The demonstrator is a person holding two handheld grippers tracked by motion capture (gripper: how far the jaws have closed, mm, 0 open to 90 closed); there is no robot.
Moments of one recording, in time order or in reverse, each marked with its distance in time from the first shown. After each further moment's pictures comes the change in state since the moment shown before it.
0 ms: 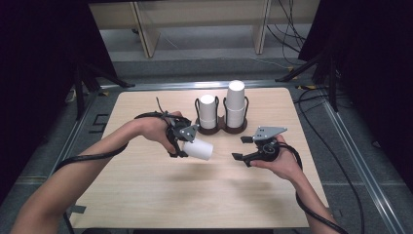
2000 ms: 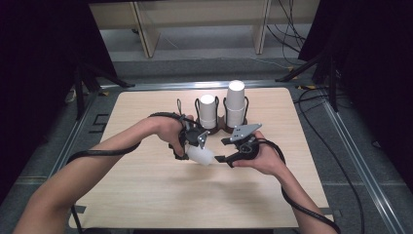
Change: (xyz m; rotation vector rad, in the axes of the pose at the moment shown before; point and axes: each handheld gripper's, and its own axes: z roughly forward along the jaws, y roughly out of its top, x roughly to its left) left arm 0.000 0.035 0.012 0.267 -0.057 0.084; right arm 0.025 0.036 0.040 0.091 0.103 -0.106
